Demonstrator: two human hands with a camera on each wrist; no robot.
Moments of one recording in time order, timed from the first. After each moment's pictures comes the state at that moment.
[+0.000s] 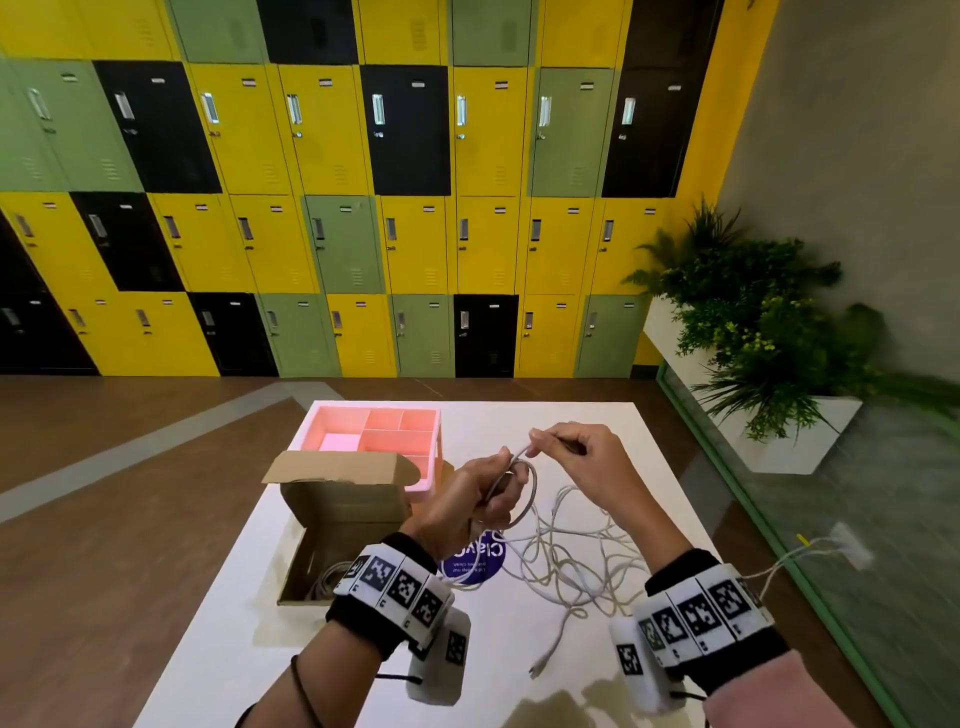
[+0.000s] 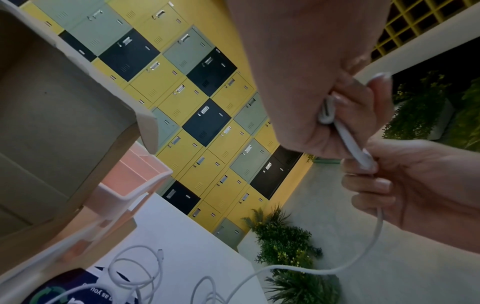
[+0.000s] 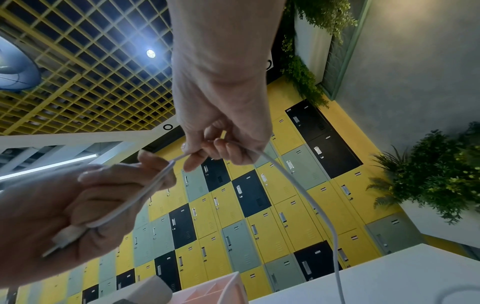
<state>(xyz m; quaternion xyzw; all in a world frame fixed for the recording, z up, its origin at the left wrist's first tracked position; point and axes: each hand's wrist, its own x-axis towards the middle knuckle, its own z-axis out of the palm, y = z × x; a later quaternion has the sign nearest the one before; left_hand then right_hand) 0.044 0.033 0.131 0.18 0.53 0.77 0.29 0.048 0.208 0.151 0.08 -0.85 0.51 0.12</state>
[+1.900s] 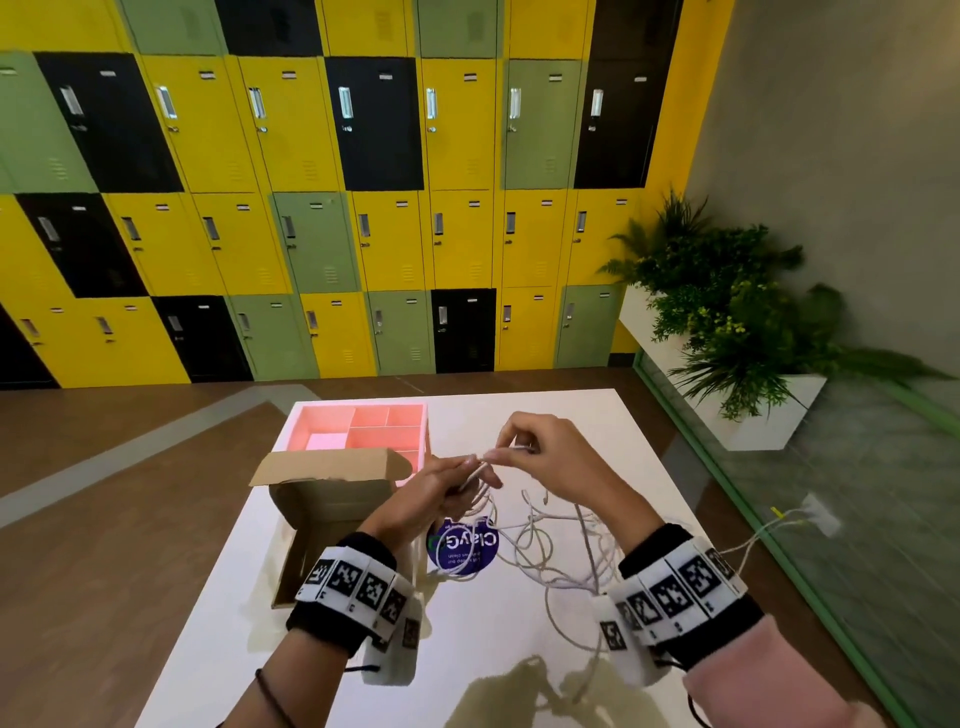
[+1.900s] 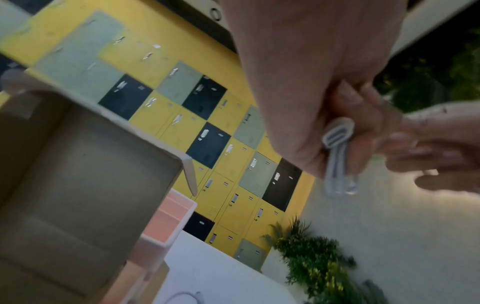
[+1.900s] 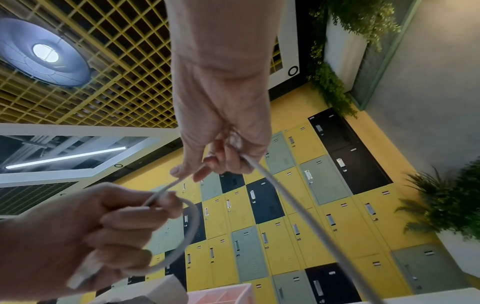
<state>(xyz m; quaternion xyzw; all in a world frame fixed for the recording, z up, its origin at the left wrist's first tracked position) 0.036 -0.004 0.118 0.21 0.68 0.67 0.23 0.060 0.177 0.165 0.12 -0.89 0.42 0.07</state>
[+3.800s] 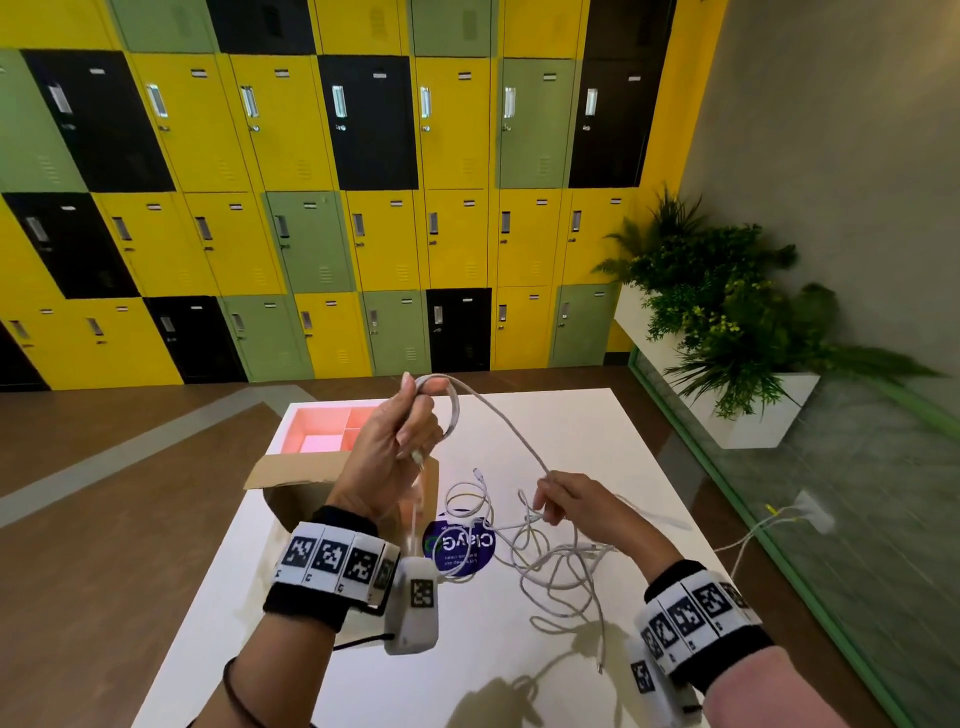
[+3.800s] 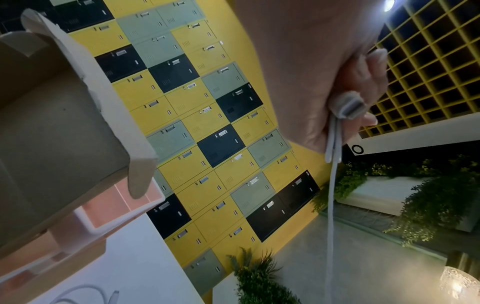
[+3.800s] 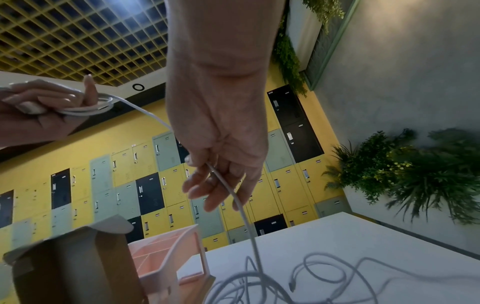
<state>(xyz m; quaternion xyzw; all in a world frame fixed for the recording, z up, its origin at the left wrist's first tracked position) 0.016 -0.013 0.161 0.23 0.38 0.88 0.15 0.053 0.225 0.087 0.02 -0.88 0.47 -0.08</state>
